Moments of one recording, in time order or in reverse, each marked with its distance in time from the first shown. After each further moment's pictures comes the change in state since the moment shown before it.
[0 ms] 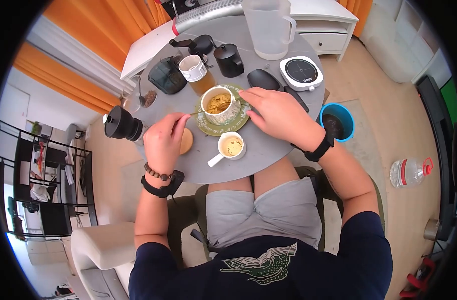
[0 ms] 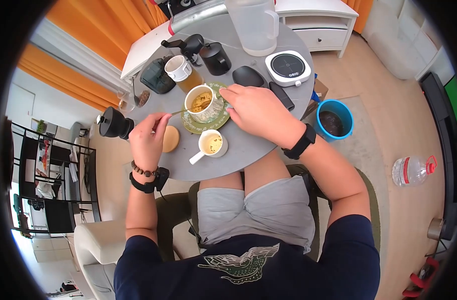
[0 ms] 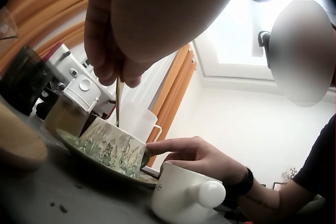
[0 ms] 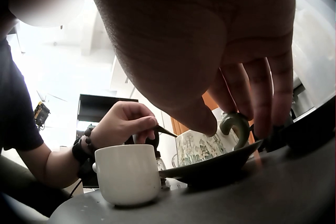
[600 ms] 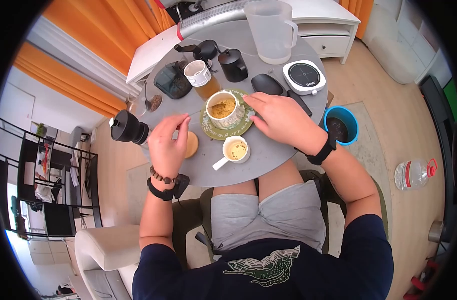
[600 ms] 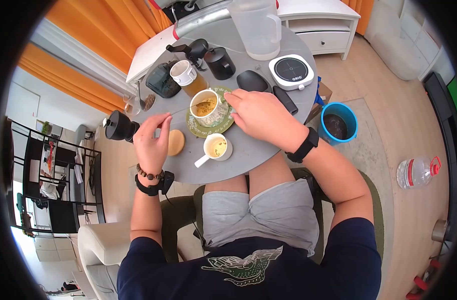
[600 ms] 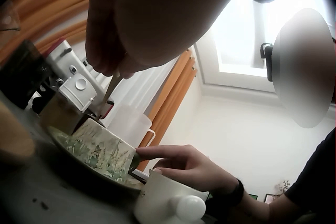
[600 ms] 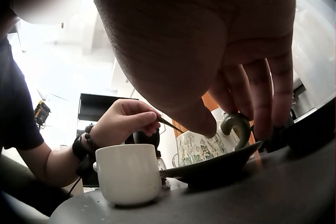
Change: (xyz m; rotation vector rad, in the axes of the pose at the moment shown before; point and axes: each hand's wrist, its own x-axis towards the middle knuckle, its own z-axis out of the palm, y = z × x) left_hand 0.004 0.001 -0.002 -0.099 0.100 0.044; right_hand -0.001 0.004 0.005 -0.018 0.059 -0.065
